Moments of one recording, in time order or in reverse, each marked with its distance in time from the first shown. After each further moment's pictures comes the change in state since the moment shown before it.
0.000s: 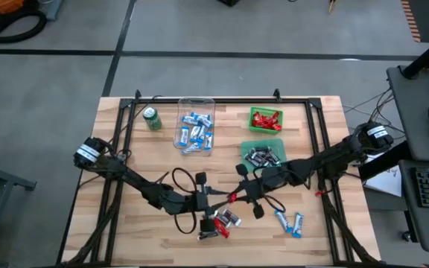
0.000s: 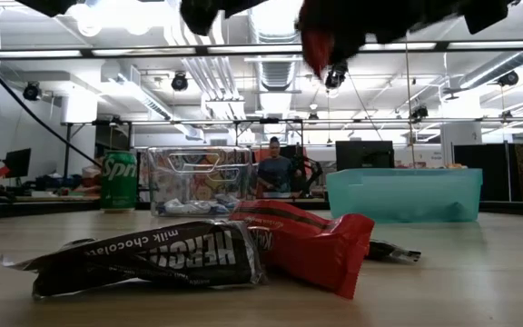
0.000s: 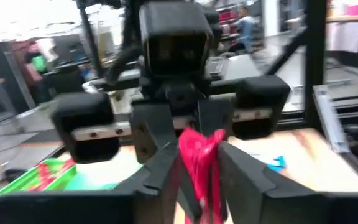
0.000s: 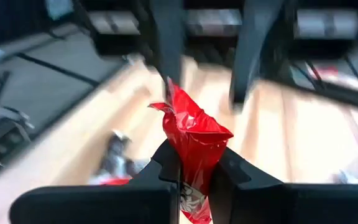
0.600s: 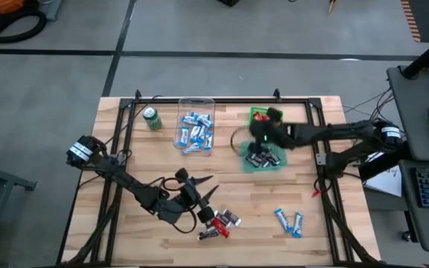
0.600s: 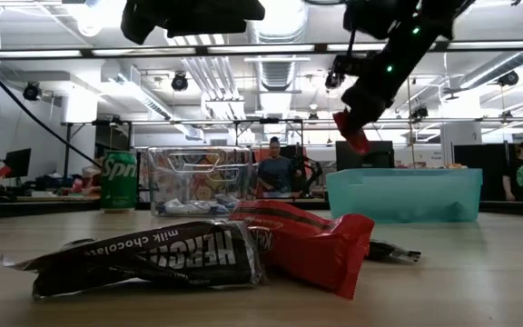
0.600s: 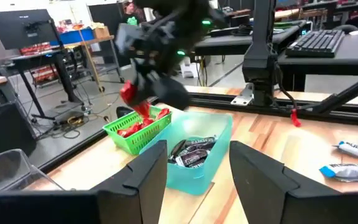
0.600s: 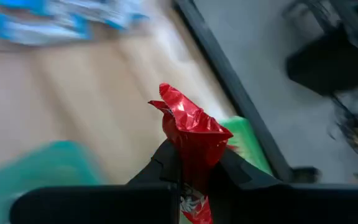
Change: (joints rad) left arm -0.074 -0.067 0.001 -0.279 -0.497 -0.239; right arm -0.479 -0.148 0.107 -0.793 0.563 0.123
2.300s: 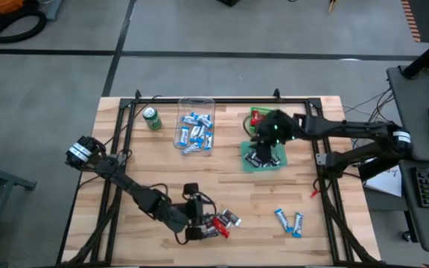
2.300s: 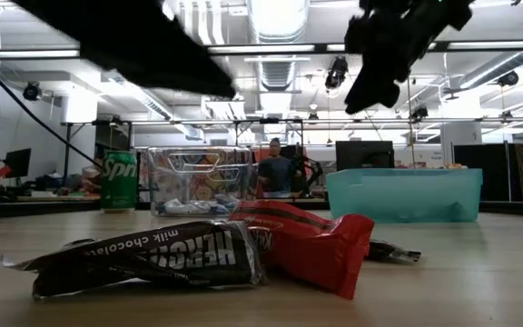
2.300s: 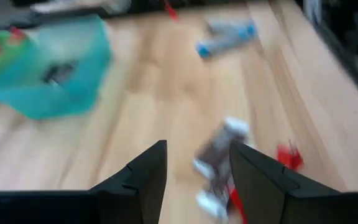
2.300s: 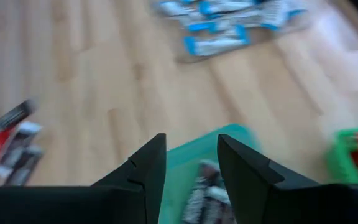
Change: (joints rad) left arm -0.025 0.000 0.007 -0.413 0.522 -0.199; right arm -0.081 -0.126 0.023 -0.098 -0.675 0.161
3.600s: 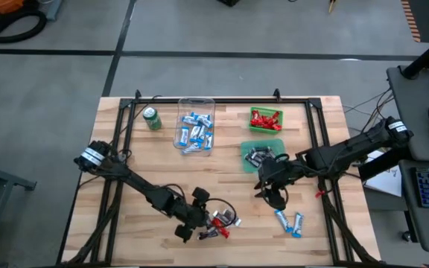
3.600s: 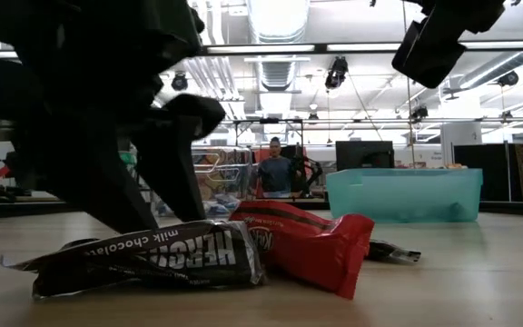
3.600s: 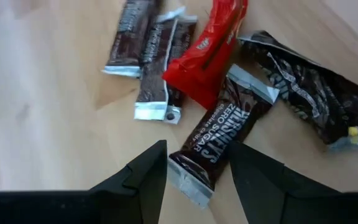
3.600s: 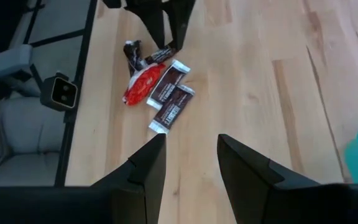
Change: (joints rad) left arm 0.089 0.132 0.057 -0.261 0.435 0.342; right arm 0.562 -0.011 -0.061 0.091 0.055 0.314
